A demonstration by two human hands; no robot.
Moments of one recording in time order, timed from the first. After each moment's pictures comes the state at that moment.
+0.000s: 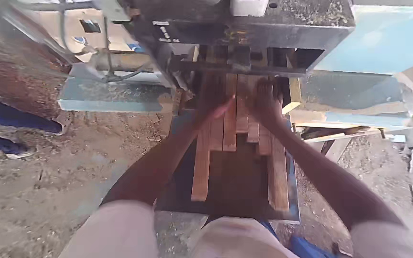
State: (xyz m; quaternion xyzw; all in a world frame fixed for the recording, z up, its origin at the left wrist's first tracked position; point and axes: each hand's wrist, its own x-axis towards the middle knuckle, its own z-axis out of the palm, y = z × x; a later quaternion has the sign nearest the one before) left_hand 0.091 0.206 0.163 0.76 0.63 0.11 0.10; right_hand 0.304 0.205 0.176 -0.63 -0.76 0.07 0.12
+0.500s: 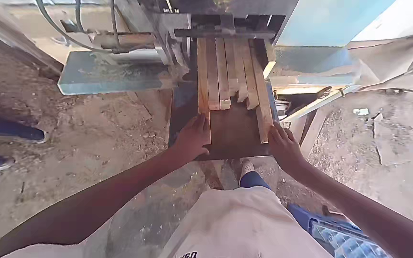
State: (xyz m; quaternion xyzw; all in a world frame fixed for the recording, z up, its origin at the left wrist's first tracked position) left_hand 0.062 -0.066 0.216 0.84 0.51 -0.18 0.11; right_hand 0.380 -0.100 0.209 -0.54 -0.84 0.05 -0.09
